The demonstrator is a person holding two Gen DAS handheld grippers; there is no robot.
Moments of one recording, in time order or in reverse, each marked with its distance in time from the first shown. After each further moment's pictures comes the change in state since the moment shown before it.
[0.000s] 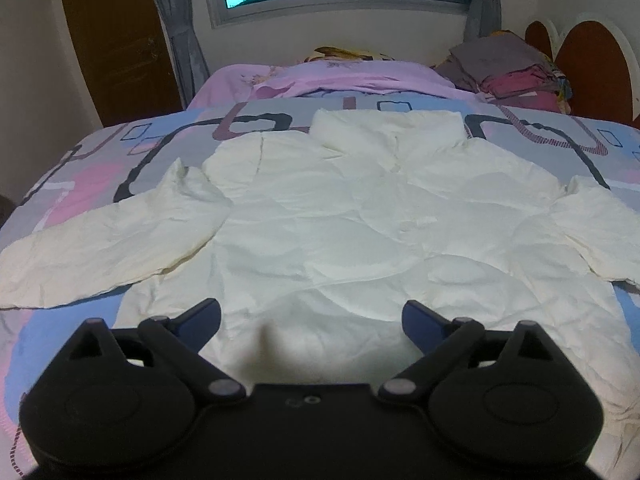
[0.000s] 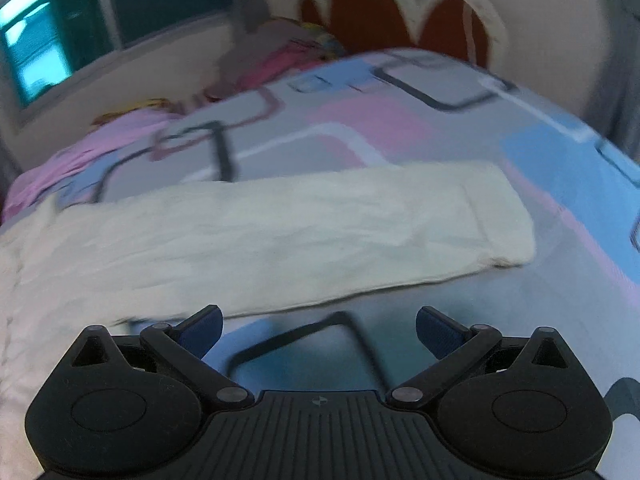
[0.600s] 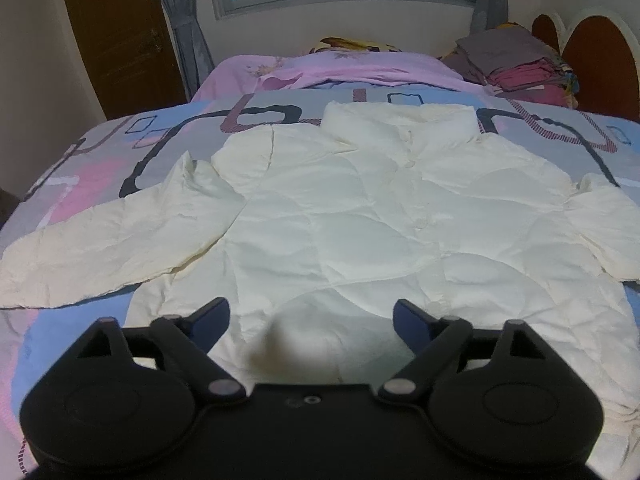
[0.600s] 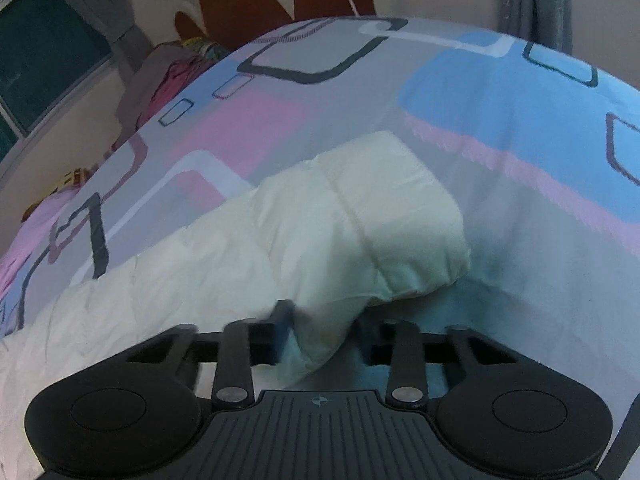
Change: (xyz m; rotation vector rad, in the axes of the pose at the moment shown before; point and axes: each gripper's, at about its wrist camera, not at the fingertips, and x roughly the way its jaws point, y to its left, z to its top) left arm 0.005 0.013 0.006 -0.005 0.032 0.010; right arm 0.035 -0.075 0.037 0.307 -0.005 -0.086
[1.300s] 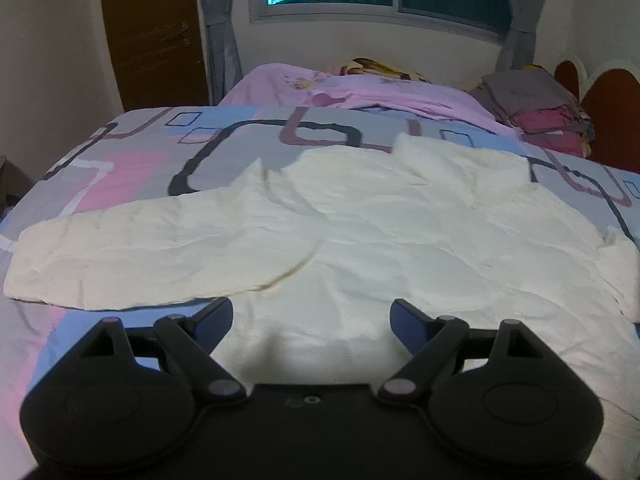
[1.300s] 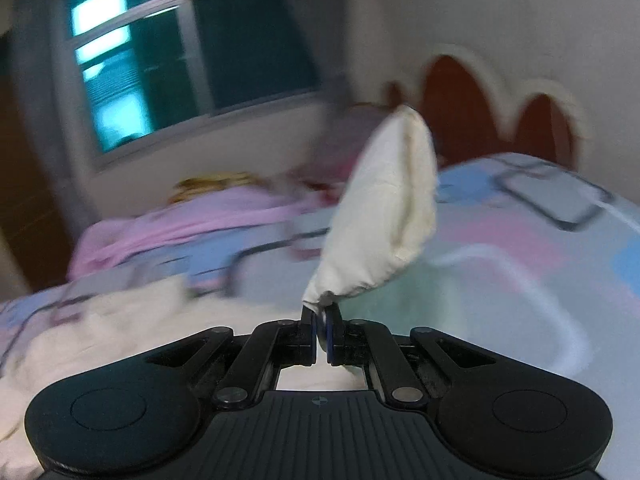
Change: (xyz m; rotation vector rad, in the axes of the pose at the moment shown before) left arm 0.002 0.103 0.006 -0.115 -0.048 -0.021; right arm -0.112 0.261 -0.110 -0.489 -0.213 0.410
